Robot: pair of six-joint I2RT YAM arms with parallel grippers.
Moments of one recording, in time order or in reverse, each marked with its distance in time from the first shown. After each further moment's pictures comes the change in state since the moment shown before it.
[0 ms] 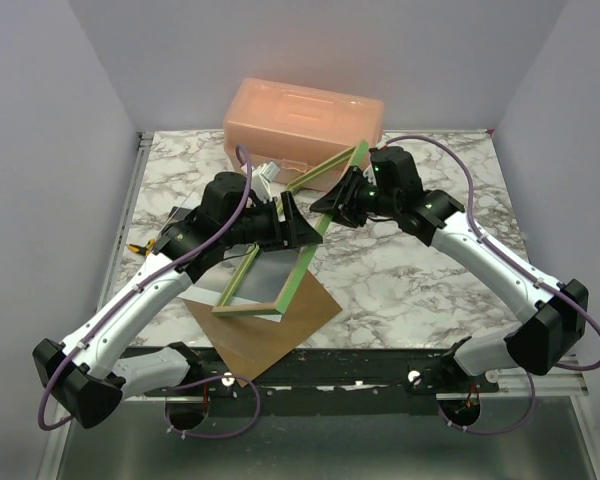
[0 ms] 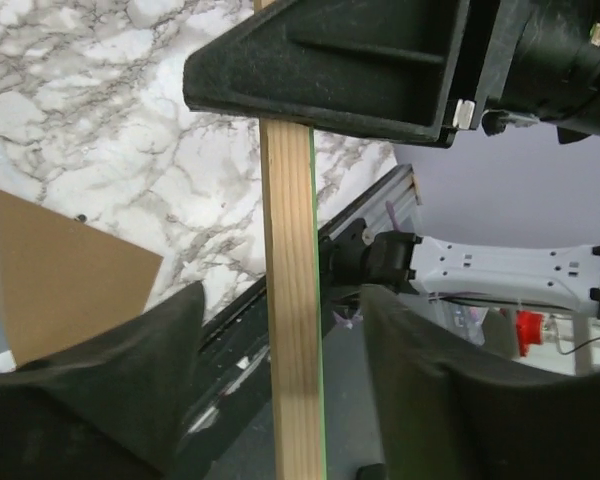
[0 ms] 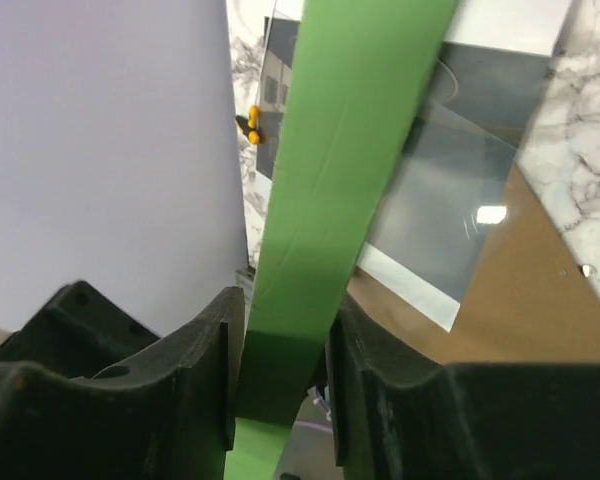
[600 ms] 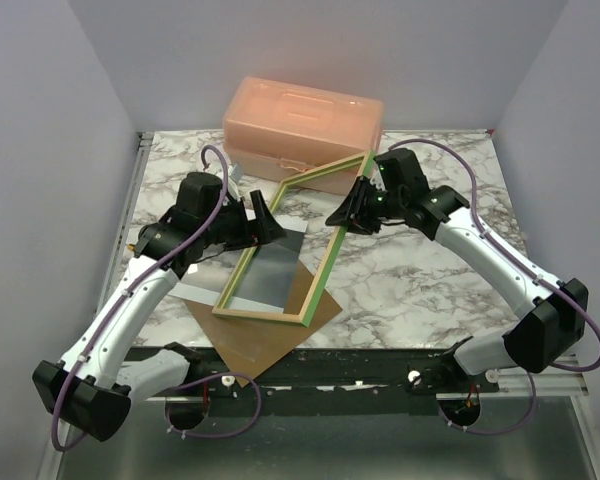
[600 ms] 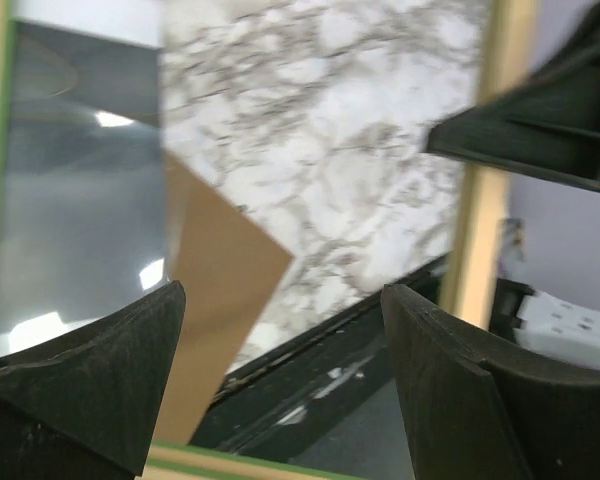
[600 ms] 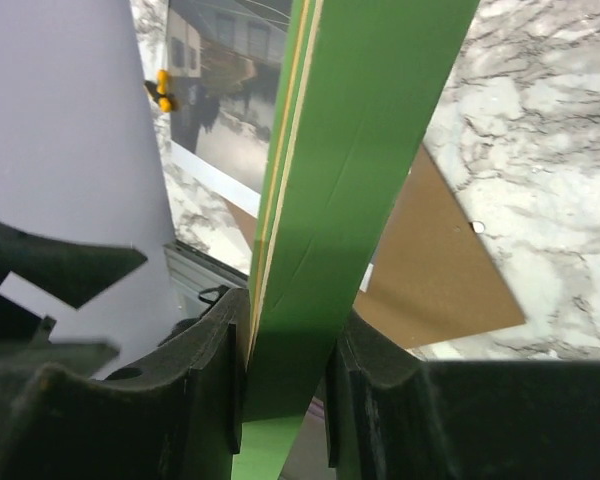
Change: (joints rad) left arm 0.188 -0.056 -0.014 -0.154 -0.036 0.147; right arm -0.059 0.010 0.000 -0.174 -0.048 -0.136
